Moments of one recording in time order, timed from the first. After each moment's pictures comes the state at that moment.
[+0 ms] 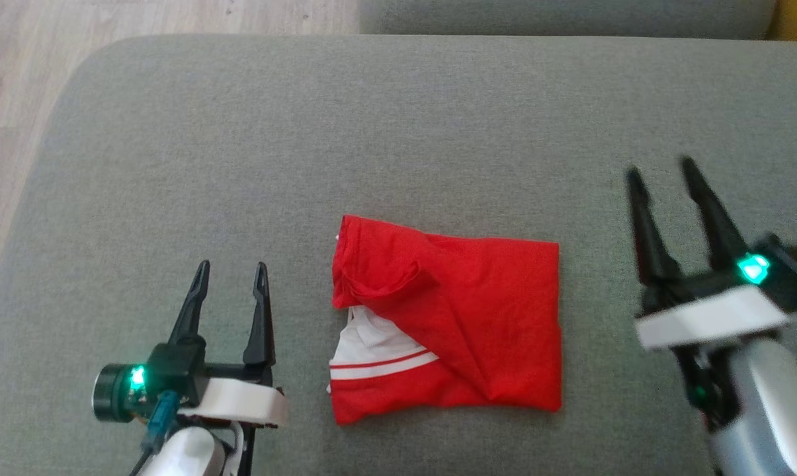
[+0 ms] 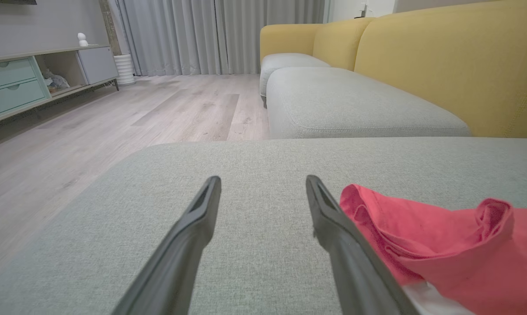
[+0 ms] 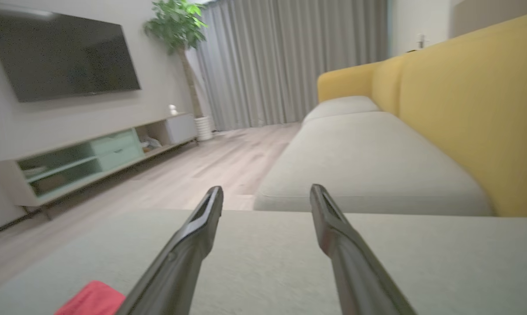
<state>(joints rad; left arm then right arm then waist) -0.14 0.28 -0.49 0.15 -0.40 0.30 -0.21 -0.22 -0.20 0.18 0.12 0.36 0.13 -0.18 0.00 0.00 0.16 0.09</state>
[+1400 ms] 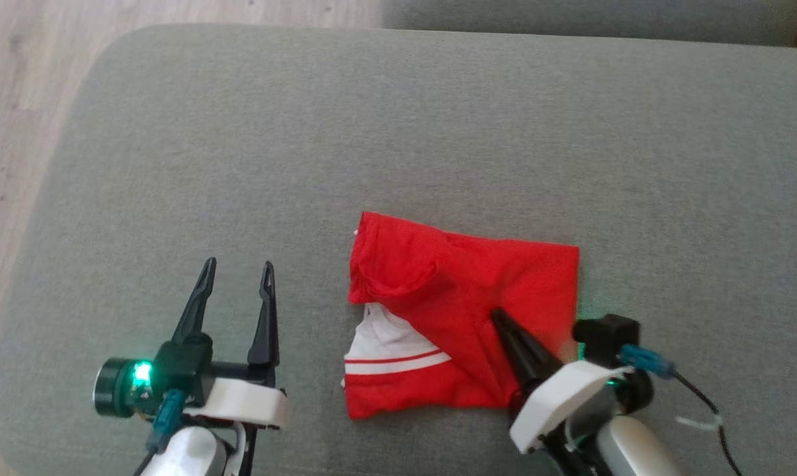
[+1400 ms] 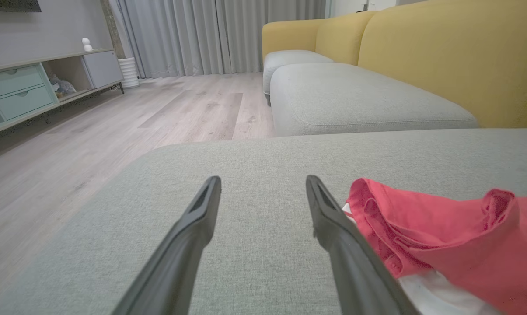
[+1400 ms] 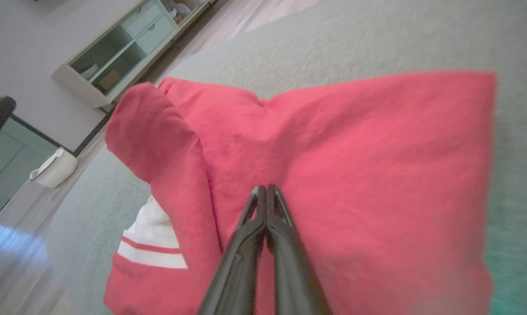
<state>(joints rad) -0.15 0.31 -0.52 0.12 -0.39 0.32 -0.19 -0.10 -0.05 0.39 0.33 0.43 0.13 0.01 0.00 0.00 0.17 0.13</state>
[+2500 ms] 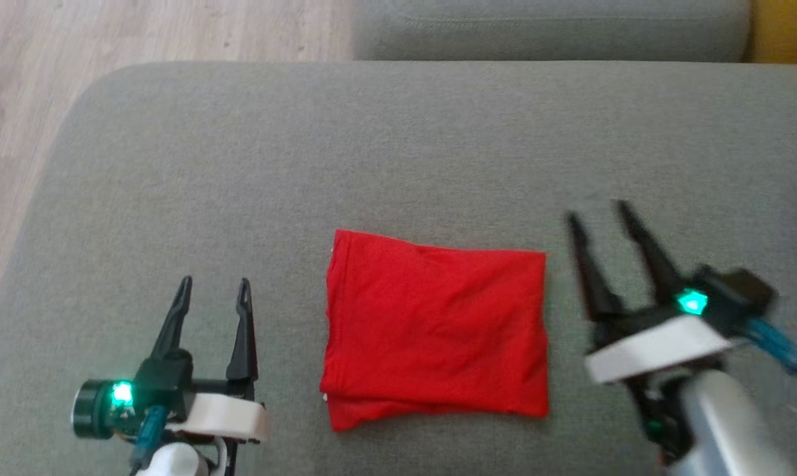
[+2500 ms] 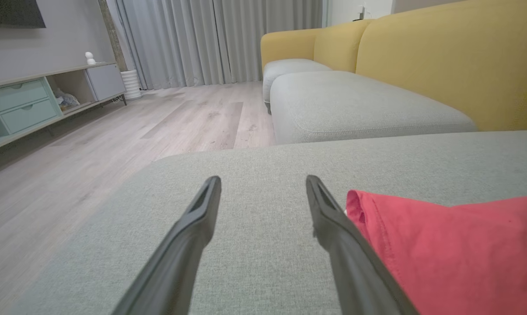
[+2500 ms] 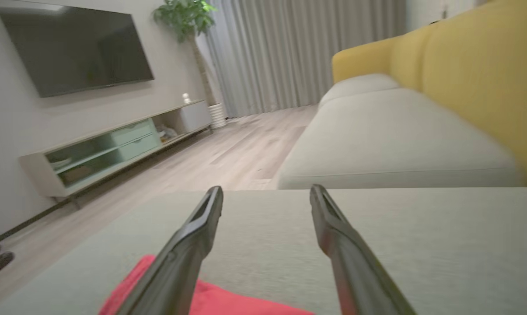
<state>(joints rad) -0.11 0.34 -0.51 0.14 -0.41 0.34 -0.21 -0.13 -0.10 0.22 0.10 0.31 0.13 -0.12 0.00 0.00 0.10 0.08</state>
